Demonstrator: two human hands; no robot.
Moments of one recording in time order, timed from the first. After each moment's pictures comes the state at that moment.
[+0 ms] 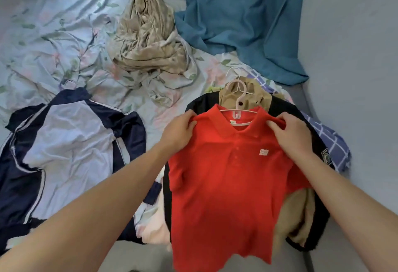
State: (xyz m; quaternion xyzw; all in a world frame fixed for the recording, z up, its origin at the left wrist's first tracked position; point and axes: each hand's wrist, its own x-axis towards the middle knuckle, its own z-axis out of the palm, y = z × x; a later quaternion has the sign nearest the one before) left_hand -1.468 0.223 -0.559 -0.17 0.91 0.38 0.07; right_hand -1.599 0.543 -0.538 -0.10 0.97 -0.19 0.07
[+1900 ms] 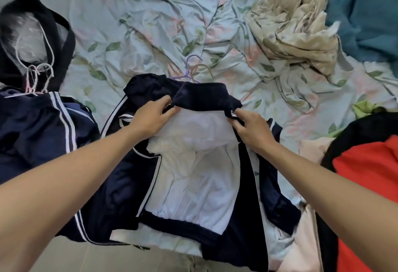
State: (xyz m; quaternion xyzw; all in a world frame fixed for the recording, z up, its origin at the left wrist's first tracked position) left_hand -1.197 -0.307 -0.672 -0.27 0.92 0.29 0.02; right_hand -1.374 -0.040 -0.668 -0.35 0.89 -0.23 0.19
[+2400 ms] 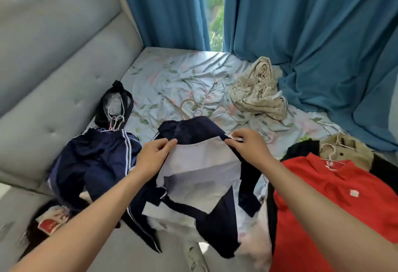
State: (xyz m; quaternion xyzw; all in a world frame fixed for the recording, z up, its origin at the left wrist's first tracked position) left_hand -1.042 -0.091 -0.338 -0.36 0.84 0.40 -0.12; right_hand -1.285 0.117 -0.347 -0.37 0.86 -0.31 0.16
